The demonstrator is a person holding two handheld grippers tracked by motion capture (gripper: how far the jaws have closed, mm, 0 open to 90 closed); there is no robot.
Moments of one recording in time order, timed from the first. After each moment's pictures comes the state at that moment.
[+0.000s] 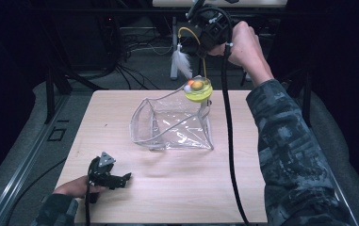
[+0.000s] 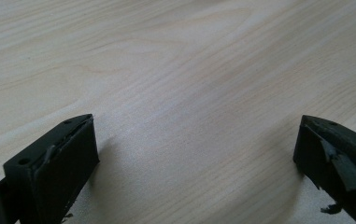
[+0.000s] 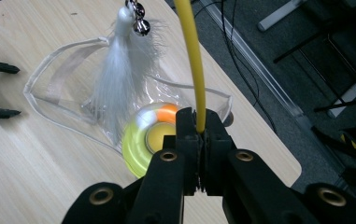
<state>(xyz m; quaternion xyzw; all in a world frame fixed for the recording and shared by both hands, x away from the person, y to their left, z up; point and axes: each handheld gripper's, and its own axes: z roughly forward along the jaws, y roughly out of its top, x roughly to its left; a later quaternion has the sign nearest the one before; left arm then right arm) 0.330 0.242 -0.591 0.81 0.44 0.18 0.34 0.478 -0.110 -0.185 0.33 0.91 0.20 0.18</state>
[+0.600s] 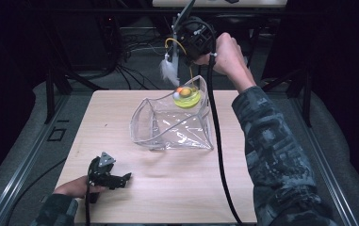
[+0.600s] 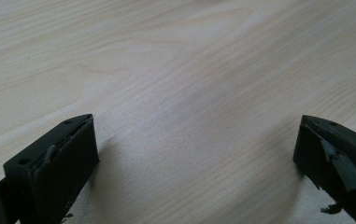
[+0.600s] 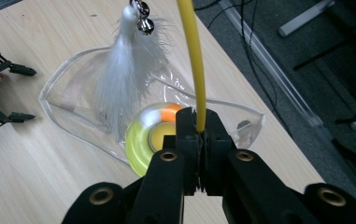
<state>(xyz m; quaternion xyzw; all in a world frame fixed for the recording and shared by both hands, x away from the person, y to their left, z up) 0.330 0.242 -0.591 0.81 0.44 0.18 0.34 0.486 -0.082 -0.213 0.31 0.92 0.20 0.16</state>
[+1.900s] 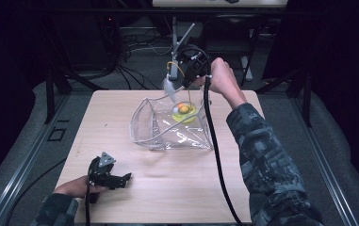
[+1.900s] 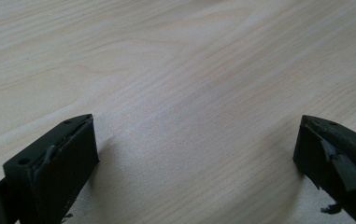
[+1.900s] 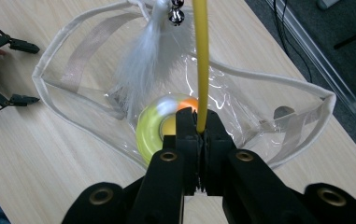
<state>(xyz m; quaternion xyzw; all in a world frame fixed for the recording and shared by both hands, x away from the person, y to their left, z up) 0.330 0.241 -0.591 0.81 0.44 0.18 0.34 0.498 -0.081 -0.282 0.31 0.93 0.19 0.10</state>
